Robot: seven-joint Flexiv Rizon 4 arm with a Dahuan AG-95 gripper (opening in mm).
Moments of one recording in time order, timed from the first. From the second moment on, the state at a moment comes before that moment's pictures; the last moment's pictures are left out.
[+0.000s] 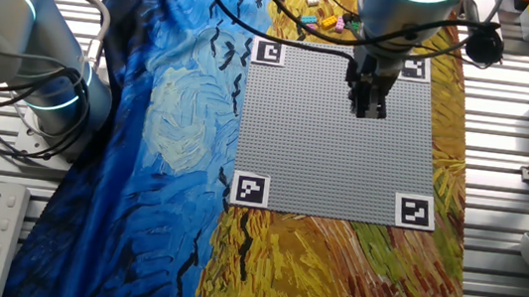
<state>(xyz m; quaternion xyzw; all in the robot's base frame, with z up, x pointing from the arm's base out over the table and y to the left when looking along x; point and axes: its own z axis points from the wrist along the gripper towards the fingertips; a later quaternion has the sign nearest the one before) 0.500 0.000 0.170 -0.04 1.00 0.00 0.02</state>
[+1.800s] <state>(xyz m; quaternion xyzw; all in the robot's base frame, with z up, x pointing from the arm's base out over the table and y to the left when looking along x) 0.500 0.000 0.170 -0.04 1.00 0.00 0.02</state>
